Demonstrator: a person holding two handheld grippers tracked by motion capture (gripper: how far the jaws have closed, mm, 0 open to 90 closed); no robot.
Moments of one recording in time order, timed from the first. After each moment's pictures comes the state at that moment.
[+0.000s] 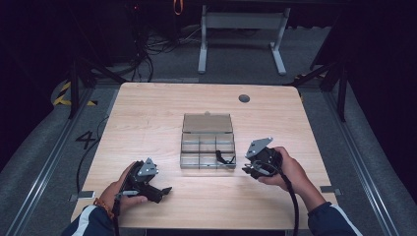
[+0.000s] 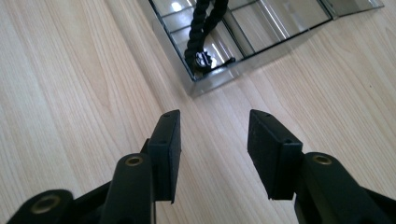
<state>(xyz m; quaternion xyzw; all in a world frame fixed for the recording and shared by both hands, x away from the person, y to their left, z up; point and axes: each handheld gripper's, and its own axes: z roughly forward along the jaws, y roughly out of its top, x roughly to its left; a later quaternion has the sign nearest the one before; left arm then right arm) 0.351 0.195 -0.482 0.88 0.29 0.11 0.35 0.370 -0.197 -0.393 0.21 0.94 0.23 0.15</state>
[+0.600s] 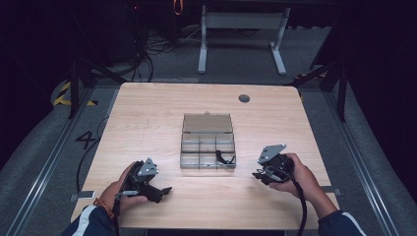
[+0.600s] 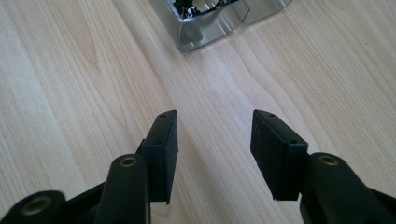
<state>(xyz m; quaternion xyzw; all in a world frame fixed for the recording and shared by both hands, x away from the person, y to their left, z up) 0.351 0.195 -0.482 0.88 0.29 0.11 0.35 0.357 -0.229 -0.405 0.23 0.93 0.23 0.16</state>
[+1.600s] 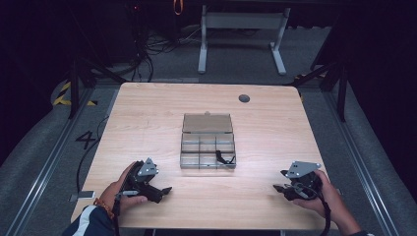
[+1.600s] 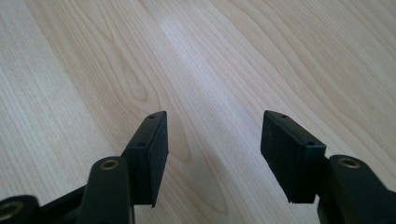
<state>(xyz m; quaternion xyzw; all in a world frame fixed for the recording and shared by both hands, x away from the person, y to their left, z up) 0.351 0.195 -0.482 0.88 0.29 0.11 0.35 0.313 -0.301 -0.425 0.28 0.91 0.27 0.18</state>
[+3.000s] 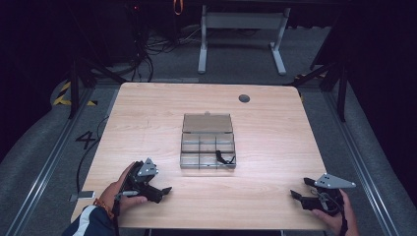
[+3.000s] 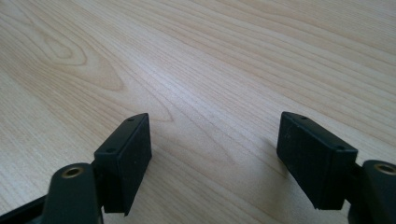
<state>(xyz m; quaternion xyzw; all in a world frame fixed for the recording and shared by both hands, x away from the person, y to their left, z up) 0.350 0.195 -0.482 0.88 0.29 0.11 0.35 0.284 -0.368 -0.469 0.42 0.81 0.36 0.21</state>
